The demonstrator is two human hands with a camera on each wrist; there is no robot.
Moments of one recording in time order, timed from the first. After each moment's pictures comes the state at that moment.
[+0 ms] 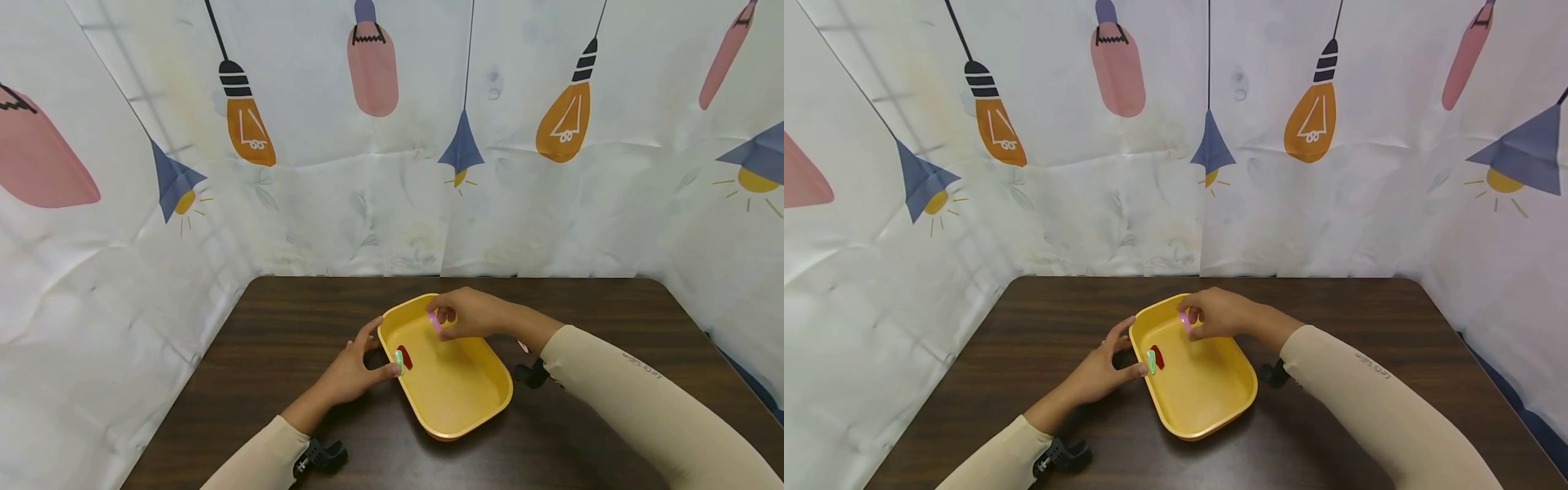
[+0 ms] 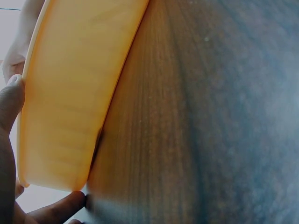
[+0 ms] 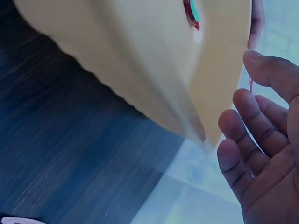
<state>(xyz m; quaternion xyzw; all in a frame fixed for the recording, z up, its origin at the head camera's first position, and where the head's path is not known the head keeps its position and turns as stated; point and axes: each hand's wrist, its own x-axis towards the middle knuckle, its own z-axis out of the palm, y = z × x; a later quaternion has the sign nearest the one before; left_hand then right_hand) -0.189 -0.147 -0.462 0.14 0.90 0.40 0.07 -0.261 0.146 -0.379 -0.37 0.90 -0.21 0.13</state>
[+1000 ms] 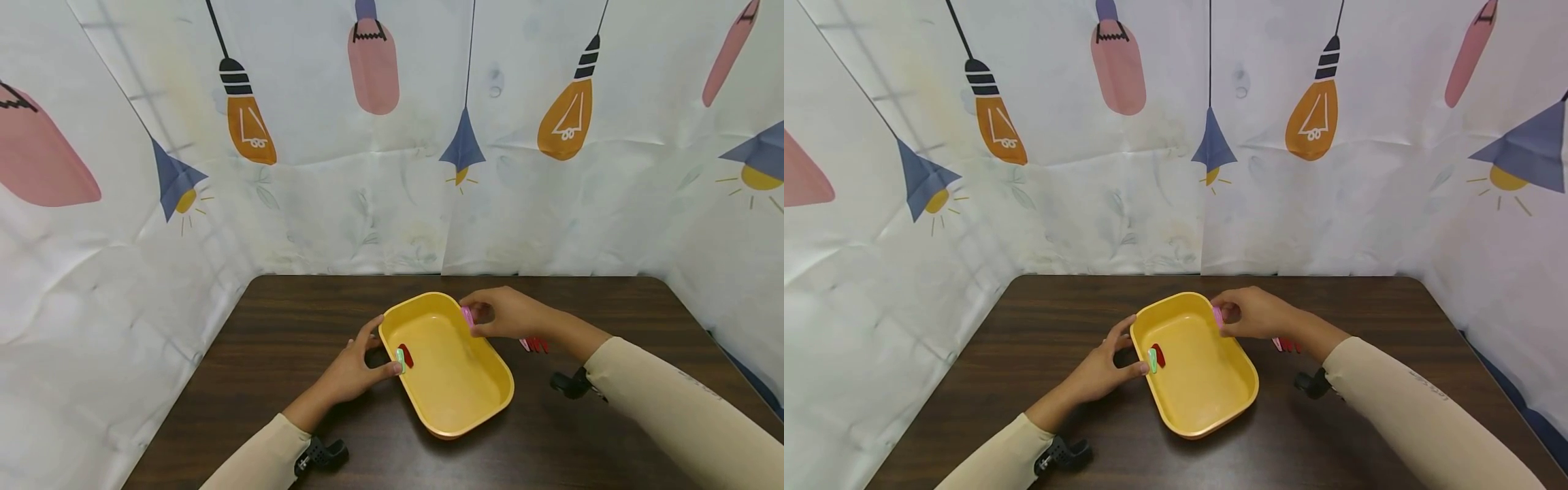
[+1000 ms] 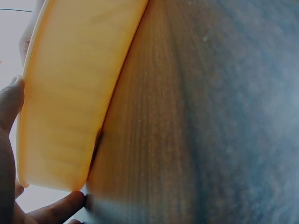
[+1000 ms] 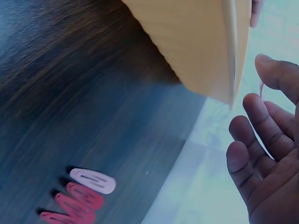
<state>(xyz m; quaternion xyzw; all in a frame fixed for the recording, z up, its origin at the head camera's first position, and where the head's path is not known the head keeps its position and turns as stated) -0.188 -0.148 -0.462 0.15 0.90 0.40 0.07 -0.244 0.203 -0.384 -0.31 0.91 -0.25 0.09</state>
